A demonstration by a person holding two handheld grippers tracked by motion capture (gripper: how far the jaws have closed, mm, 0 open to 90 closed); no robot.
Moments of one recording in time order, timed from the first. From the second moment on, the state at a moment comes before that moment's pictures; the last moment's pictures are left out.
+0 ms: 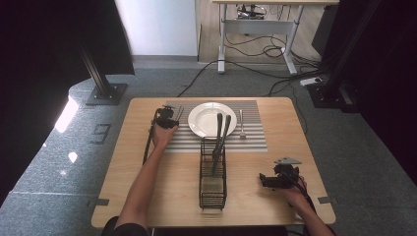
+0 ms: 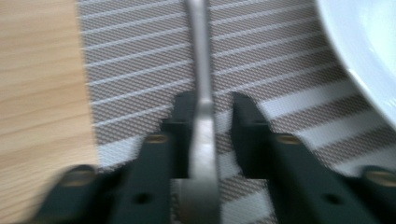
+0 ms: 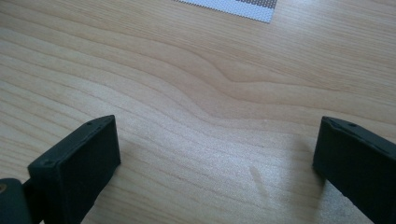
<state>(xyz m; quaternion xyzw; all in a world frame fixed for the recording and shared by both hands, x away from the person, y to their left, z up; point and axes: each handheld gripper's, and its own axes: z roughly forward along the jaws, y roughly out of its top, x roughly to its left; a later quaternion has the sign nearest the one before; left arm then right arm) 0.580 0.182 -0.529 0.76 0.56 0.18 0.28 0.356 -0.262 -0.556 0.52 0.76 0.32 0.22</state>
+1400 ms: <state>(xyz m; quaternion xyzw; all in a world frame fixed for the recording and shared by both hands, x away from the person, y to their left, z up) 0.504 0.188 -0.527 0.78 0.53 0.14 0.29 0.356 -0.260 -0.555 0.52 0.76 0.32 0.21</state>
